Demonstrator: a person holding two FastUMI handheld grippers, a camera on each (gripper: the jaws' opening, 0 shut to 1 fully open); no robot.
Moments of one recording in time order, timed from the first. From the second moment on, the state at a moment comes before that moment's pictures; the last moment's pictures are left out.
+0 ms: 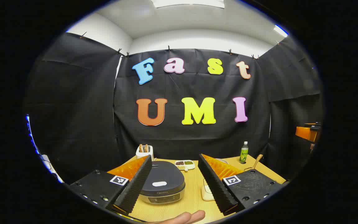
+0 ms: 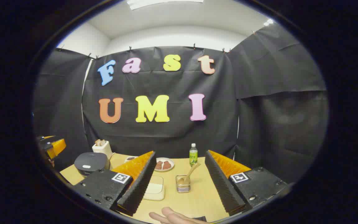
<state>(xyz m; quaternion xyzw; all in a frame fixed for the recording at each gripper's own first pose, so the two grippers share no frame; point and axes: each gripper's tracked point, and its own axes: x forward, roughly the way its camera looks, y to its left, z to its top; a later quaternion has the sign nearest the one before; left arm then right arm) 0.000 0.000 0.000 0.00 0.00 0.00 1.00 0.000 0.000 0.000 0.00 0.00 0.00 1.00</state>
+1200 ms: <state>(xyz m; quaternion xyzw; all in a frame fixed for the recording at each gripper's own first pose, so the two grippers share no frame) 0.031 0.013 -0.048 0.03 0.04 0.00 1.00 0.005 -0.010 -0.016 0.00 0.00 0.00 1.00</state>
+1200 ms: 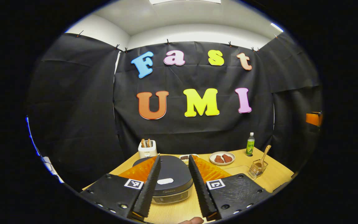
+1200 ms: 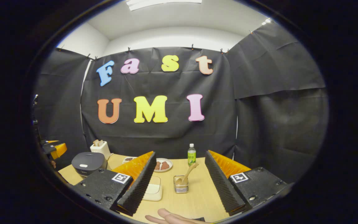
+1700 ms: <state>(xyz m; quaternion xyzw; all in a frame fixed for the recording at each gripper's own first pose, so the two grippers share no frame) 0.060 0.021 -0.125 0.00 0.18 0.01 0.98 0.002 -0.012 -0.038 0.00 0.02 0.02 1.00</state>
